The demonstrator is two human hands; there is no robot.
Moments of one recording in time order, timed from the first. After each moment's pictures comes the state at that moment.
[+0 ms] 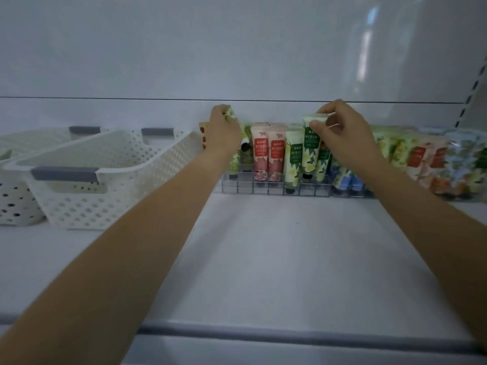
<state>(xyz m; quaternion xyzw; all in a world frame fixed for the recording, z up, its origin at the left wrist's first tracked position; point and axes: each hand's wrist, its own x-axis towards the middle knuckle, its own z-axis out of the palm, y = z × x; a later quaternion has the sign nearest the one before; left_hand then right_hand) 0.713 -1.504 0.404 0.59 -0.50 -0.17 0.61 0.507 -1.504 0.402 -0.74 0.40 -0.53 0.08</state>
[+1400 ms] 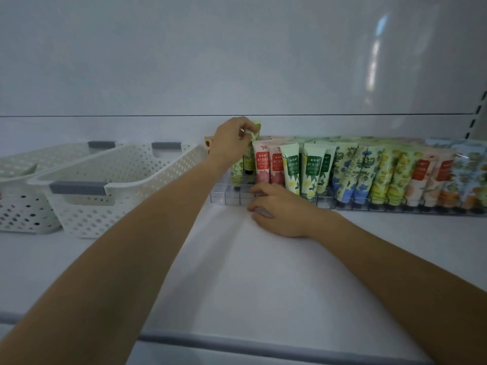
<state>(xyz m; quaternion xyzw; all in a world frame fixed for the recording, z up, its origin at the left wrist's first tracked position) 0.726 -1.524 0.409 0.55 -0.68 0.03 0.48 0.569 -1.474 0.346 -0.94 0.32 -0.11 -0.03</state>
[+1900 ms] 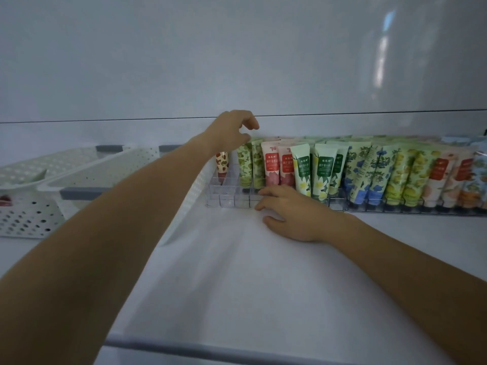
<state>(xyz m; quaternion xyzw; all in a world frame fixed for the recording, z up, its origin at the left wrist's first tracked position) 0.755 -1.520 0.444 0.55 -0.78 0.08 0.29 0.569 -1.470 0.348 -0.94 0.32 -0.12 -0.02</state>
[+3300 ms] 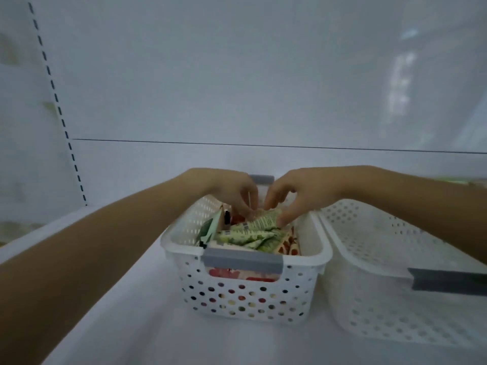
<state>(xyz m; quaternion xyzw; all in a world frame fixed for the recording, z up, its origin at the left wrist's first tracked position) 1.107 -1.498 0.435 0.56 -0.82 -0.11 -0.04 0.925 -1.491 0.453 -0.94 0.32 0.03 0.08</state>
